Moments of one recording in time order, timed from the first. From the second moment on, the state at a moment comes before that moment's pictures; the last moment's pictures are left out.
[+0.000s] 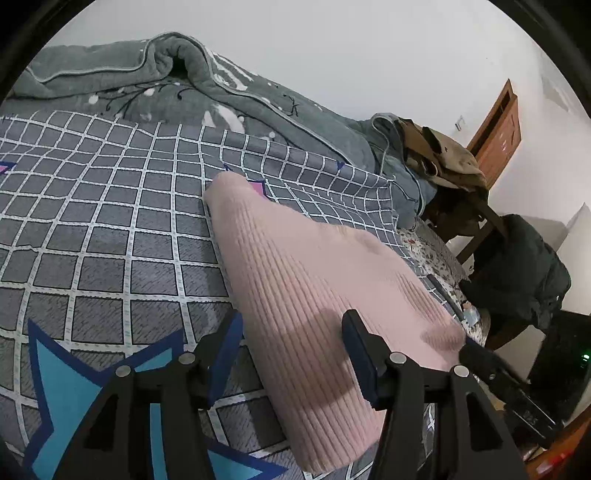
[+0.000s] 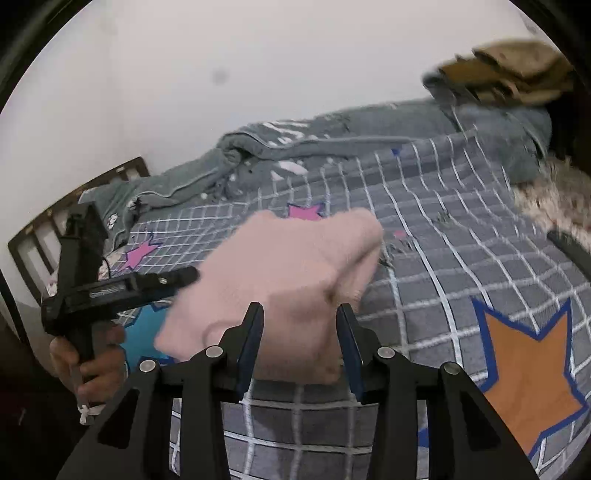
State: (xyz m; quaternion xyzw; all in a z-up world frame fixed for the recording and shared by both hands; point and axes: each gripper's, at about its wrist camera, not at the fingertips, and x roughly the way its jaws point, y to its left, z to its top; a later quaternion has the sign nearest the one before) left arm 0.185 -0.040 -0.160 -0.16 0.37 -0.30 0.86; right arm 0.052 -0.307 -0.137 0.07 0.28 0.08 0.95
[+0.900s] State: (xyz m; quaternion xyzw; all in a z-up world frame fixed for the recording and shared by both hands) left arm 0.195 -0.043 -0.162 -0.17 0.39 -0.31 0.85; right arm 0.090 -0.277 -0.133 -0.03 0.27 0.05 0.96
